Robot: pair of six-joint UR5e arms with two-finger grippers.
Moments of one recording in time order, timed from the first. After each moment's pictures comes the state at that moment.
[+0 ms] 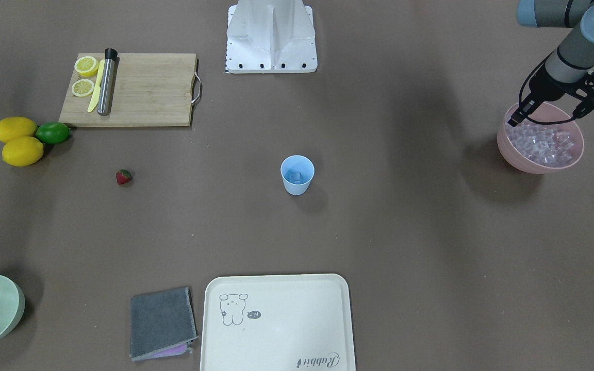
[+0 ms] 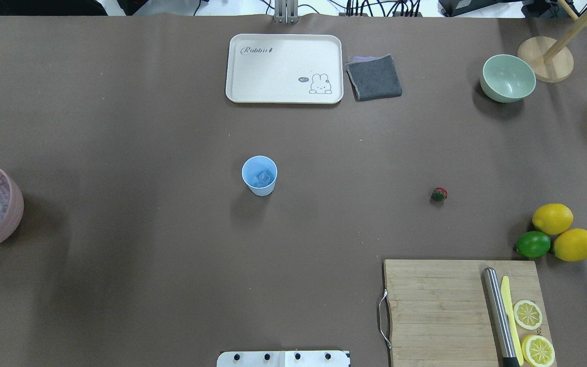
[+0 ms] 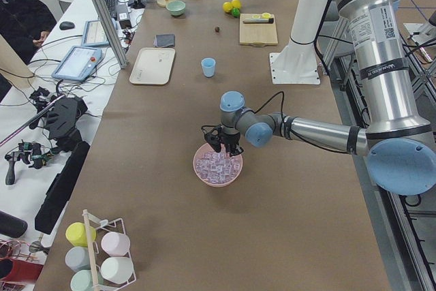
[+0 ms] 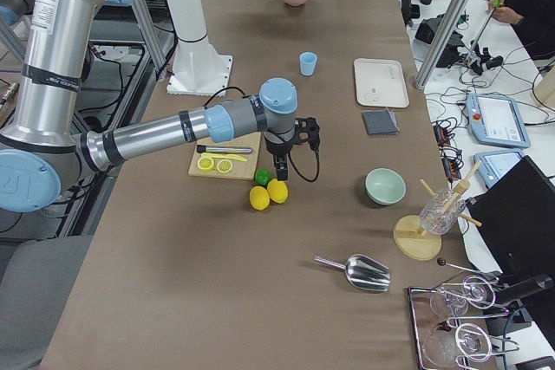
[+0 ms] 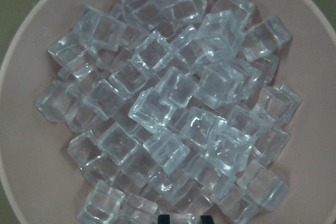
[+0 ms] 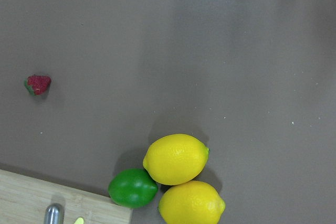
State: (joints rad) left arm -0.90 -1.28 -1.92 -2.06 -2.12 -1.52; right arm 1.31 -1.82 2.11 -1.54 2.41 0.23
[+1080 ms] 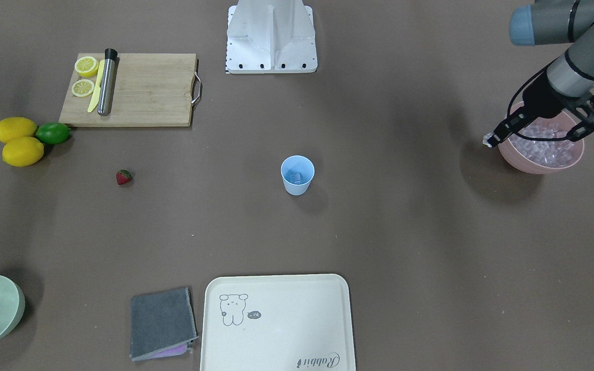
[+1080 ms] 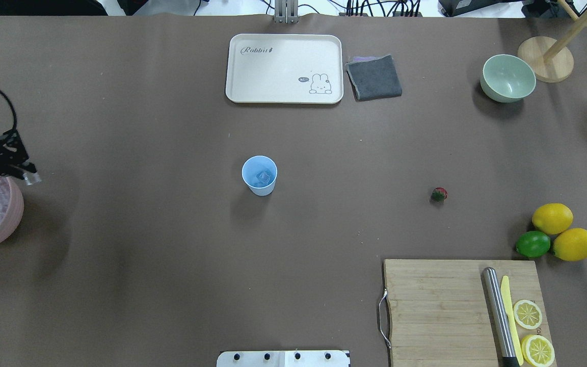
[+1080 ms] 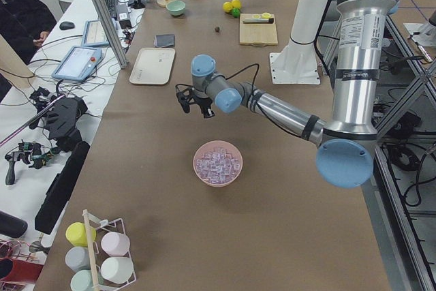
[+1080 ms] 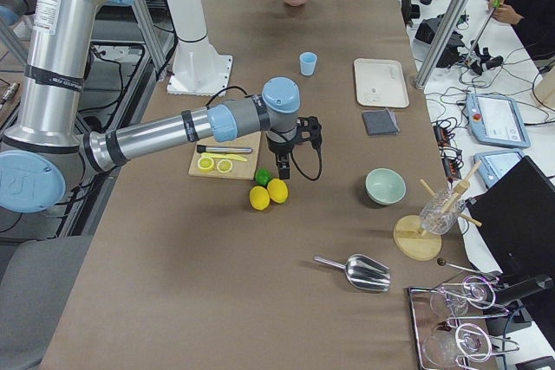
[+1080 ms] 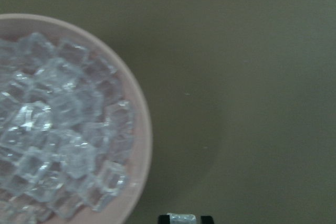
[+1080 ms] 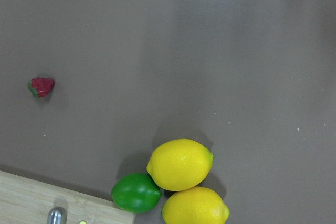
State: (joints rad) left arm -1.00 -1.69 -1.91 -1.84 -2.29 -1.35; right arm 1.30 -1.79 2.10 -1.54 2.41 0.23
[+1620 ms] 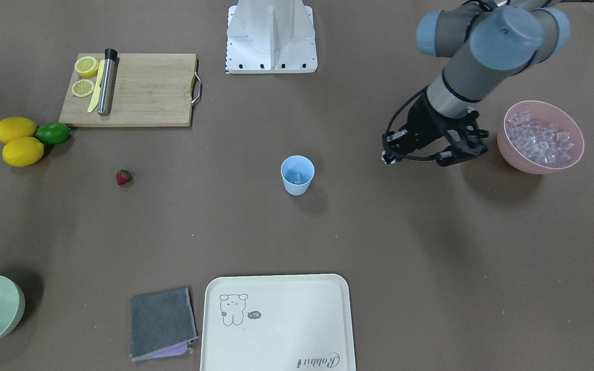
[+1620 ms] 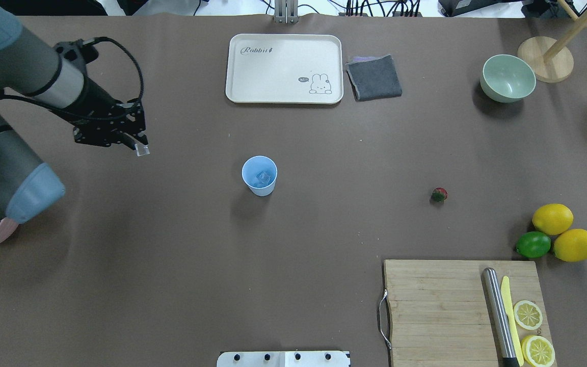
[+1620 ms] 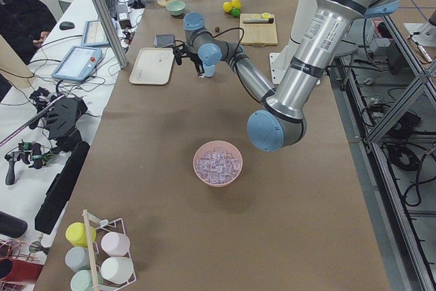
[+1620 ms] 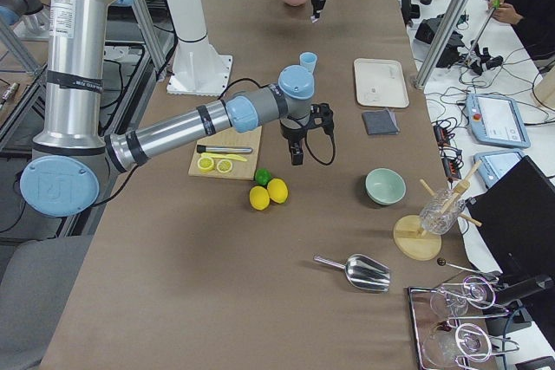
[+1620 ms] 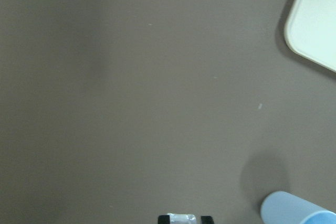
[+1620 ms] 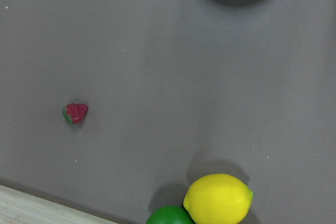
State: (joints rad) left arm -0.82 -2.11 -1.79 -1.66 -2.20 -1.36; right arm 1.24 -1.67 2.07 -1.54 2.41 0.31
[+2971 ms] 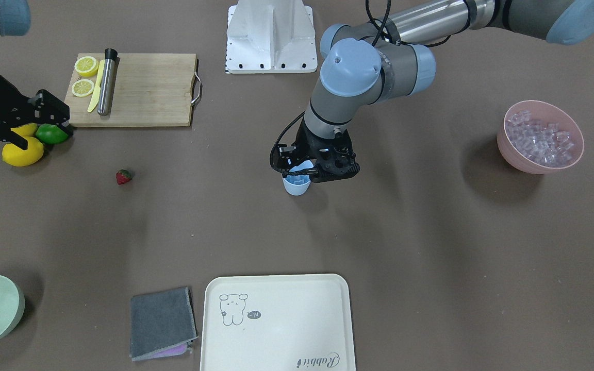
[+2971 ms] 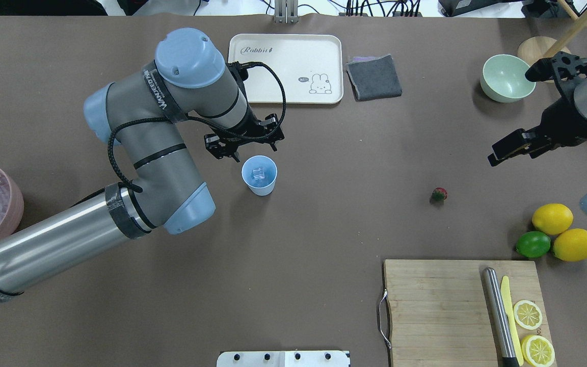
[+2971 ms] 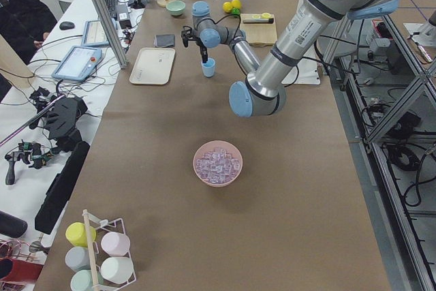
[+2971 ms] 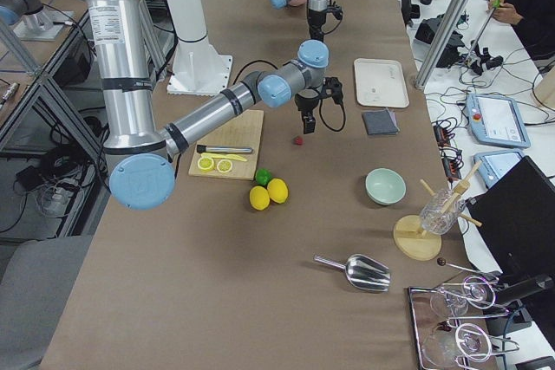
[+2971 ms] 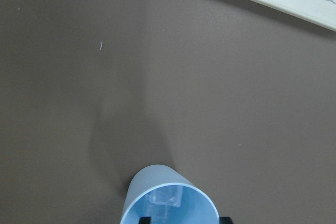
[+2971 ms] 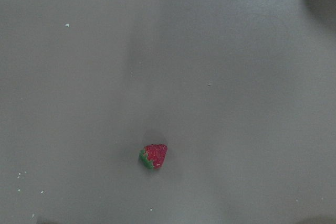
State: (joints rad) left arm -0.68 -2.36 -1.53 -1.74 -2.06 -1.39; right arm 1.00 -1.45 2.00 -1.53 2.30 0.55
